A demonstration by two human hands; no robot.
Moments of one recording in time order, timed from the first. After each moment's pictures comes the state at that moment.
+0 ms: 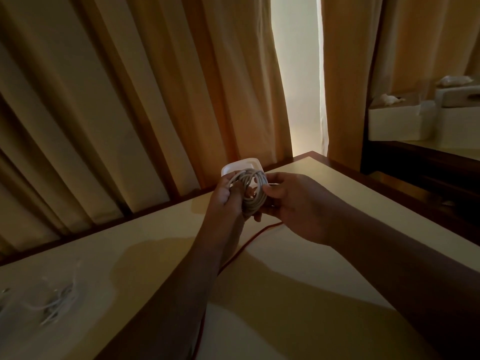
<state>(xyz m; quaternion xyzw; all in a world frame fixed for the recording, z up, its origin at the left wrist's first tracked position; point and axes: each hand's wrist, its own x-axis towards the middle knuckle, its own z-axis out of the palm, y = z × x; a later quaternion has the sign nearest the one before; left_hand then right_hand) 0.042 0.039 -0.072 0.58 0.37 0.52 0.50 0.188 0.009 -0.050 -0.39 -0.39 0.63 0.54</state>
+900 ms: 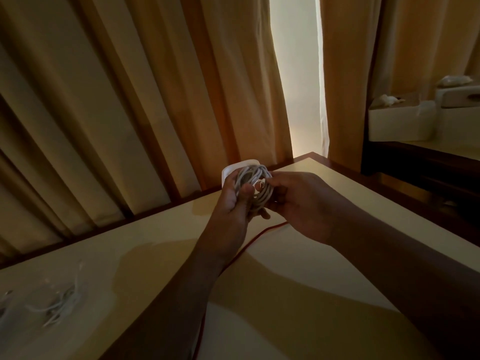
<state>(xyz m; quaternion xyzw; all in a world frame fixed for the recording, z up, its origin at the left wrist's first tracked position) 0.037 0.035 -0.075 0.69 0.31 0.47 0.45 0.200 0.016 -0.055 -0.32 -0.40 0.64 0.57</state>
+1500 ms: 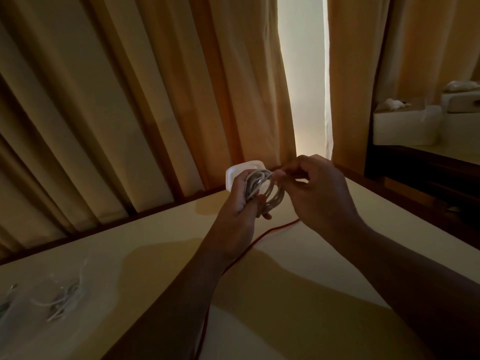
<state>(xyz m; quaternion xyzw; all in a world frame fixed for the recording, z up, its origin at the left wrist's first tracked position) 0.038 0.036 -0.079 0.74 0.36 0.43 0.36 0.201 0.015 -0.063 -0.53 -0.61 0.08 0.59</state>
